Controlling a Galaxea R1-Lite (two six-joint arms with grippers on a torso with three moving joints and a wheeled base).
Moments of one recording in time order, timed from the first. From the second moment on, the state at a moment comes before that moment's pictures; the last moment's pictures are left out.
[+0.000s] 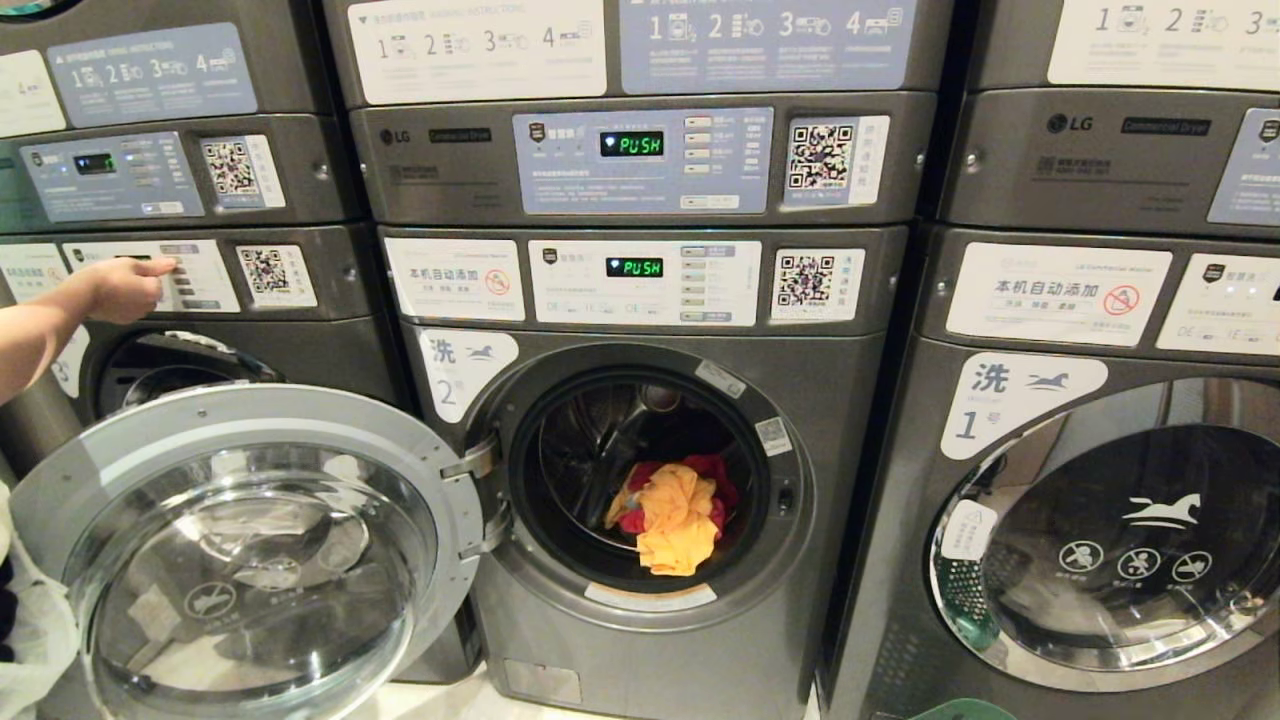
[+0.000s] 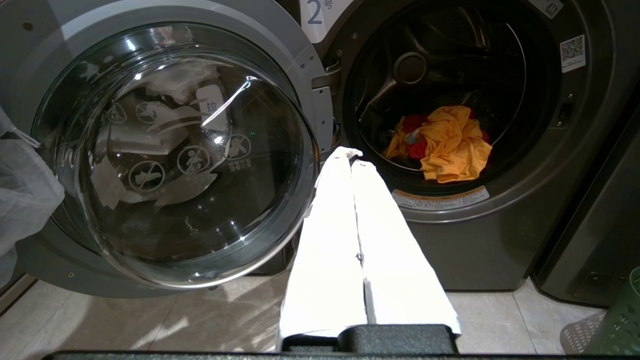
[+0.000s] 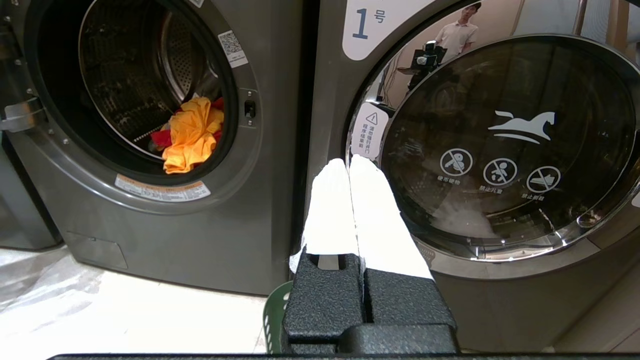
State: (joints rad) left arm 0.00 0.00 0.00 0.00 -0.01 0.03; right arm 0.00 0.00 0.00 0.00 0.02 -0.08
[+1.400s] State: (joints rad) left arm 0.00 0.45 -0.77 0.19 -0.03 0.17; right arm 0.00 0.00 0.00 0.00 0.03 -0.09
